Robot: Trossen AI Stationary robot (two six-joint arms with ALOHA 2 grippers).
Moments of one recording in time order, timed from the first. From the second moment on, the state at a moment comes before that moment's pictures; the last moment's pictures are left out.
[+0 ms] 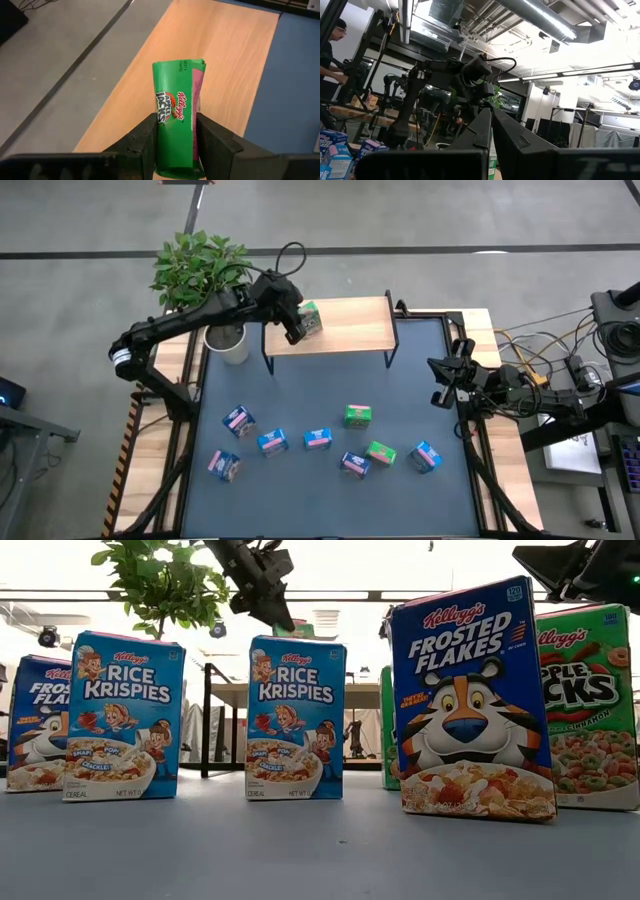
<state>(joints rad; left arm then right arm) 0.45 1.54 1.53 -0.72 -0.15 0.04 -0.10 0.04 0.02 0.51 0.11 -0.42</state>
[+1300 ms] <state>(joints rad) 0.39 1.54 1.56 -0.68 -0.16 0.21 -0.10 0.04 0.02 0.51 0.11 -0.42</state>
